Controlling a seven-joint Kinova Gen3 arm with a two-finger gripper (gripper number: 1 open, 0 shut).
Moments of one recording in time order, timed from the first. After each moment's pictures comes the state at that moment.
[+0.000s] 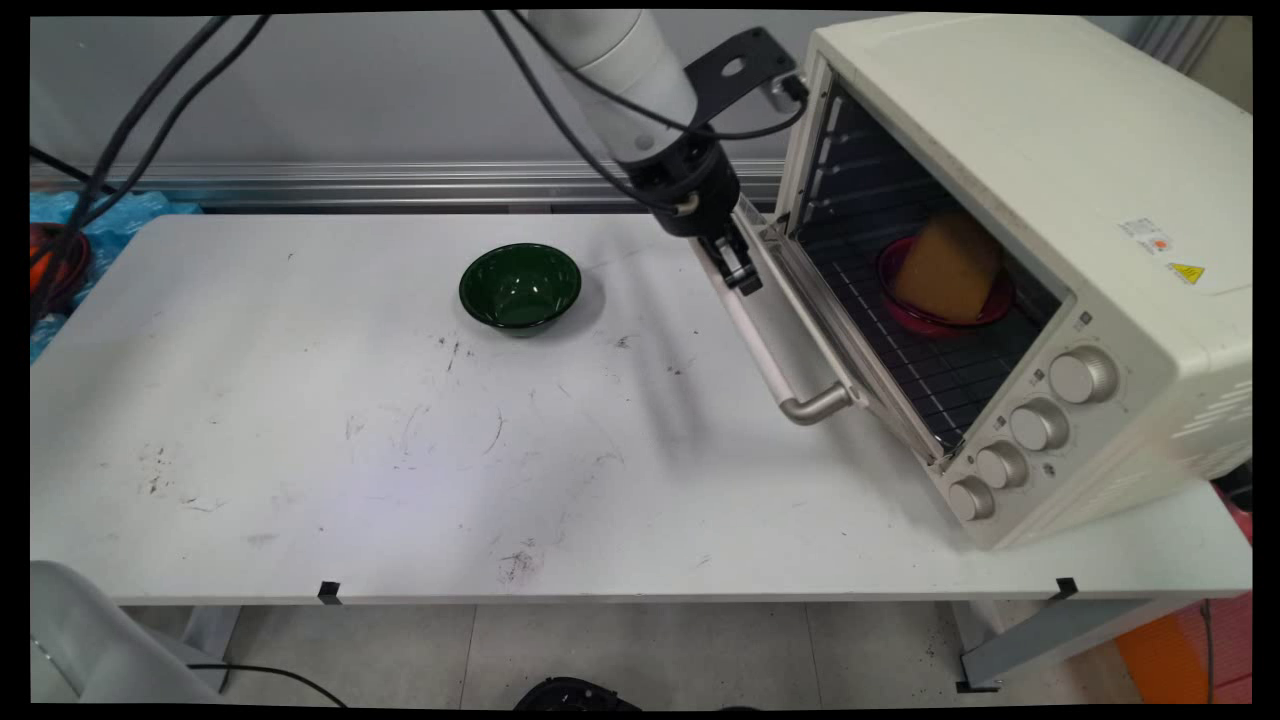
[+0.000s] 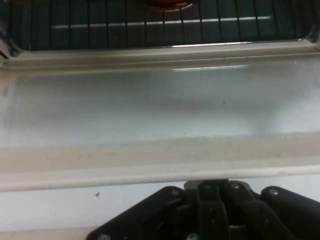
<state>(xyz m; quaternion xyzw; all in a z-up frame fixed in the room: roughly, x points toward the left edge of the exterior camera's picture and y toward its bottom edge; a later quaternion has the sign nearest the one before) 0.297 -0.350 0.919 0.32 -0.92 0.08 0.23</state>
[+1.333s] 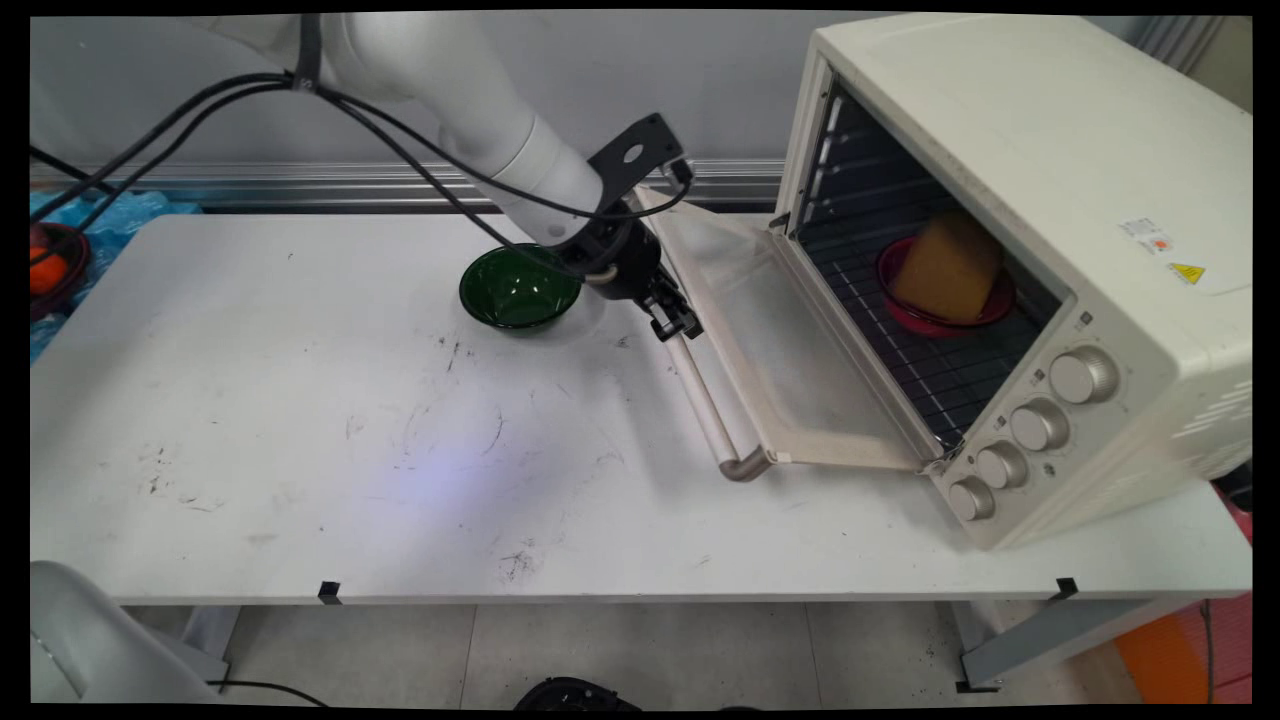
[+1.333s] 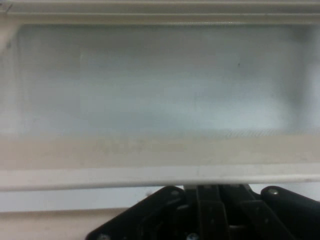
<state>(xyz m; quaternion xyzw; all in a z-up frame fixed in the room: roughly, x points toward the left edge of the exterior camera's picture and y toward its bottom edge) 0.362 -0.319 0.845 0.33 -0.90 0.09 0.28</state>
